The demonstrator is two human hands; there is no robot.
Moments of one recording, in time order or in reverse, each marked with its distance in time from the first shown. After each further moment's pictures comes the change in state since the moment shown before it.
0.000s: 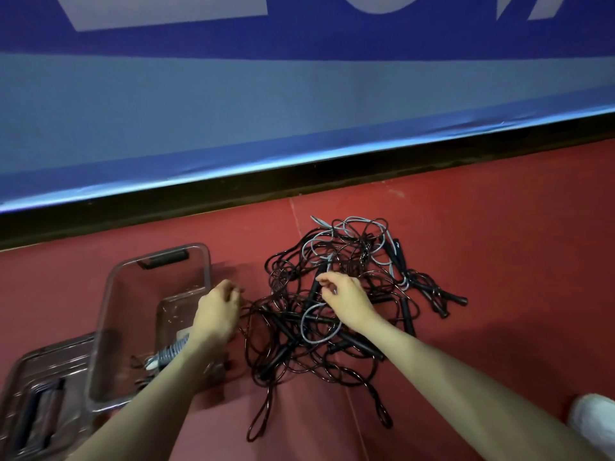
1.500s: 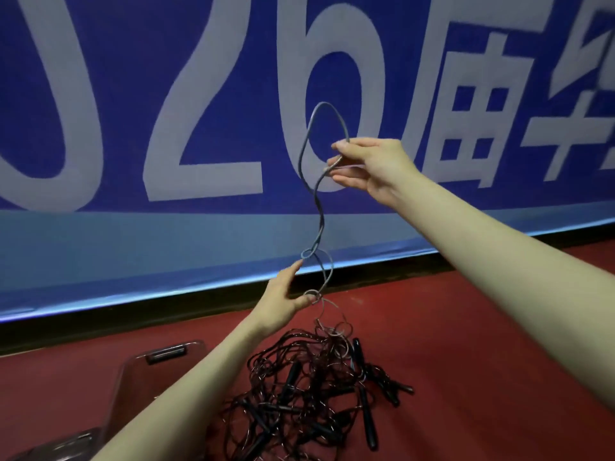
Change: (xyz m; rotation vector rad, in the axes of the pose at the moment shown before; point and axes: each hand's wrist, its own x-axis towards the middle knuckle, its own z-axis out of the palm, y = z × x) left_hand -0.078 0.210 -0.063 -0.199 -0.228 0.714; right_hand -0.114 -0.304 -0.342 0.829 0.299 -0.301
